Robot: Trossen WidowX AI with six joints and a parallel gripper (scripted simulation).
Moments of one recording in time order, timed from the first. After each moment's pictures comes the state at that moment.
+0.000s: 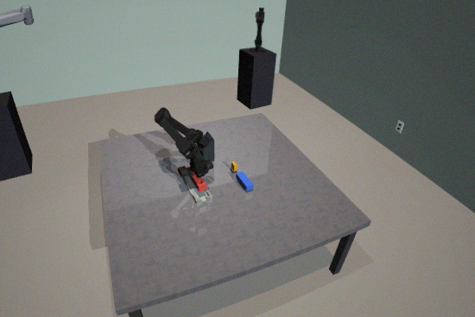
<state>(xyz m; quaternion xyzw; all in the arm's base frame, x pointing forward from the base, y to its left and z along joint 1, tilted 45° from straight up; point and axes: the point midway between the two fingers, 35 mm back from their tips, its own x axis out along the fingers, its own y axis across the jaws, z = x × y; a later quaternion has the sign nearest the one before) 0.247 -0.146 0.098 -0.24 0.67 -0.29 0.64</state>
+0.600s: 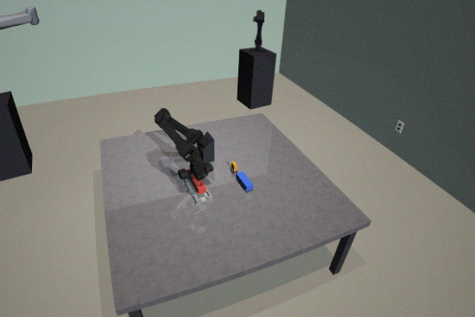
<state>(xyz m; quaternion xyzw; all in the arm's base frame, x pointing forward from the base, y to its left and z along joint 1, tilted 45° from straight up) 0.247 -0.159 0.088 -0.24 0.66 -0.30 0.64</state>
